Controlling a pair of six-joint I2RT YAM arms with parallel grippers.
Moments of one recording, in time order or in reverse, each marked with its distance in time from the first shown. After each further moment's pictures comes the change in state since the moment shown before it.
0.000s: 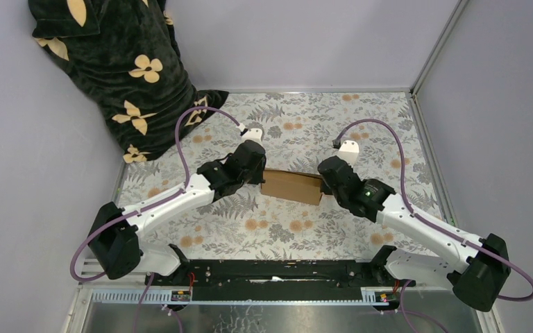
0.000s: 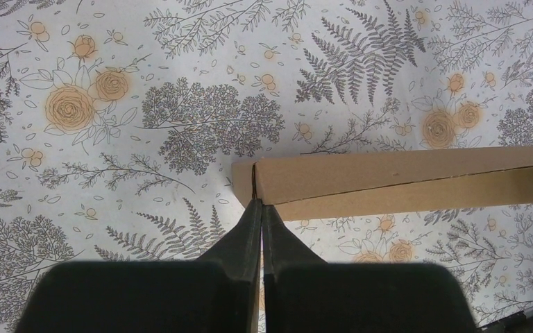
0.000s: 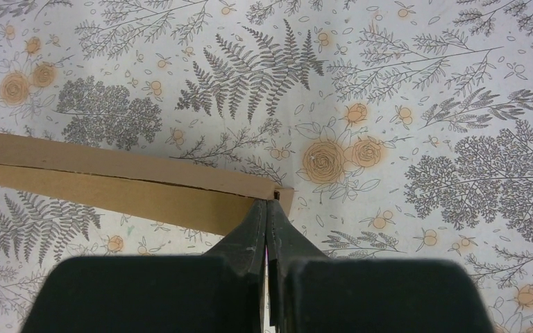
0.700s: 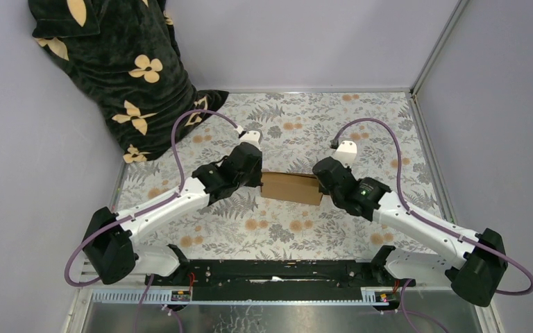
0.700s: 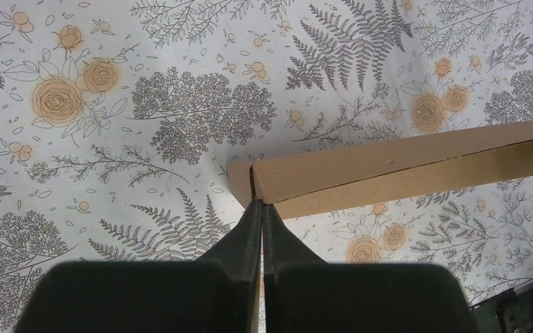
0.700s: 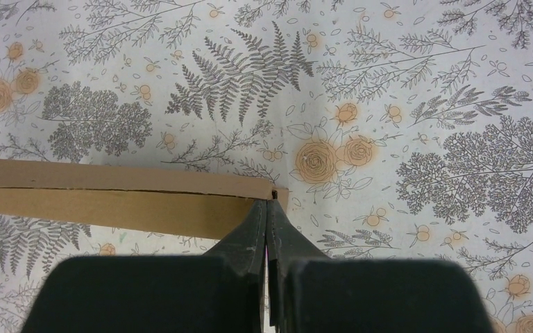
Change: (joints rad) left arm 0.002 -0.048 -0.037 0.004 0.044 0.008; right arm 0.032 0.044 0.029 -0.041 0.062 0.035
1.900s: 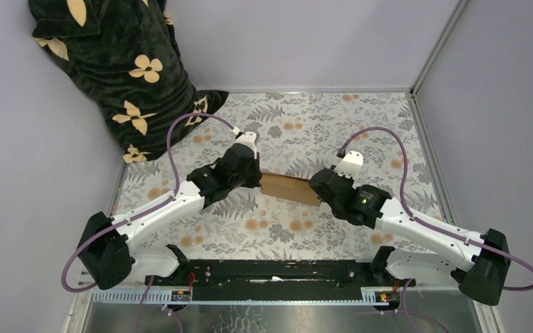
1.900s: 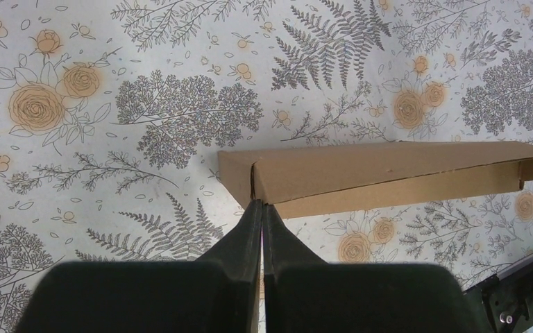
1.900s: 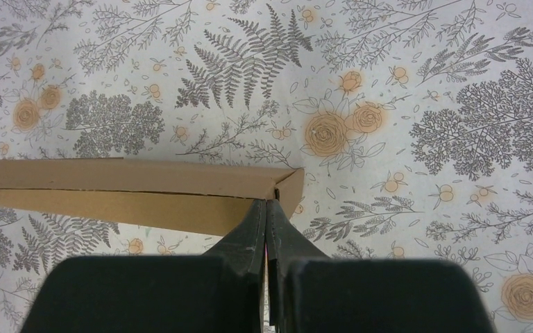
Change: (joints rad) left arm 0.030 -0.053 -0.071 0.075 0.080 0.014; right arm 0.110 -0.034 -0.019 -0.097 0.109 0.259
